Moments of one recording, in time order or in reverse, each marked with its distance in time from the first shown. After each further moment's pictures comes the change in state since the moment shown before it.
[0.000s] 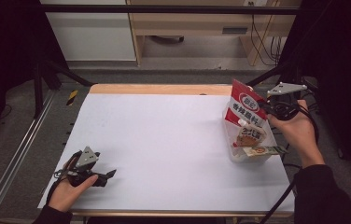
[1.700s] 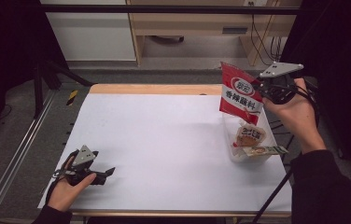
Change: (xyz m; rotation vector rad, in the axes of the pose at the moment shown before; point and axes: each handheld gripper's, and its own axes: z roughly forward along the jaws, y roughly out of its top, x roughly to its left) left arm 0.005 0.000 -0.004 -0.034 0.005 -0.039; right arm 0.016 0.070 -0.029 -0.070 -0.030 -0.145
